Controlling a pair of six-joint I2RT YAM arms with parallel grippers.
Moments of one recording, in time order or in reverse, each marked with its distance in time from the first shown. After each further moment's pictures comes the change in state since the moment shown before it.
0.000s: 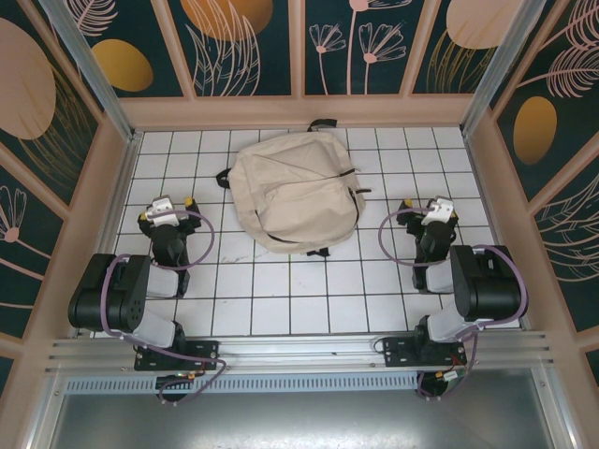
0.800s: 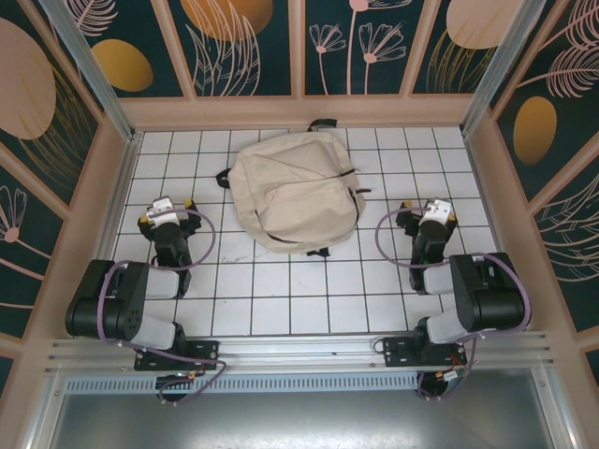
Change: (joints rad) left arm -0.032 -0.051 0.011 -0.101 -0.082 -0.010; right arm 0.063 -0.065 -0.003 -0.103 0.138 -0.001
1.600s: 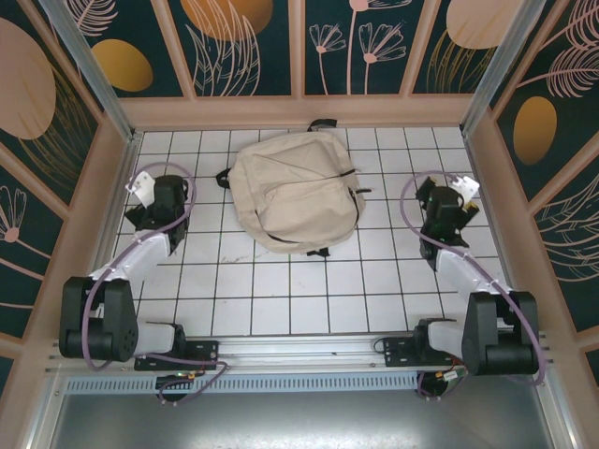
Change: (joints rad) left arm -0.003 -0.119 0.470 -1.037 -0.304 -0.419; right arm -0.064 -0.259 0.307 -0.711 0.188 0.240
